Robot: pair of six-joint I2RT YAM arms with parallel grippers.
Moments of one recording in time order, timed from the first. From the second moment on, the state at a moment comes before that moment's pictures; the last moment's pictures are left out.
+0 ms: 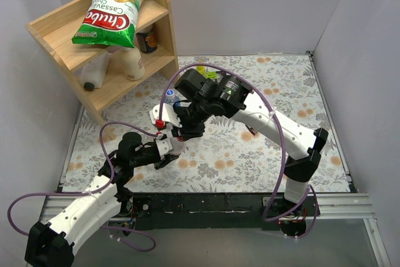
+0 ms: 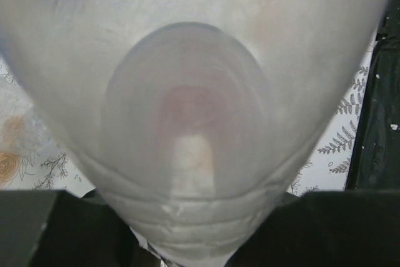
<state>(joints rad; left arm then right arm) -0.50 0.64 0.29 -0.08 0.64 0.43 1.13 1.81 2.16 -1.32 -0.39 -0.75</state>
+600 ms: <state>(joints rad) -0.50 0.64 0.27 -0.14 0.53 0.38 1.13 1.83 2.08 -1.24 -0.16 -0.40</state>
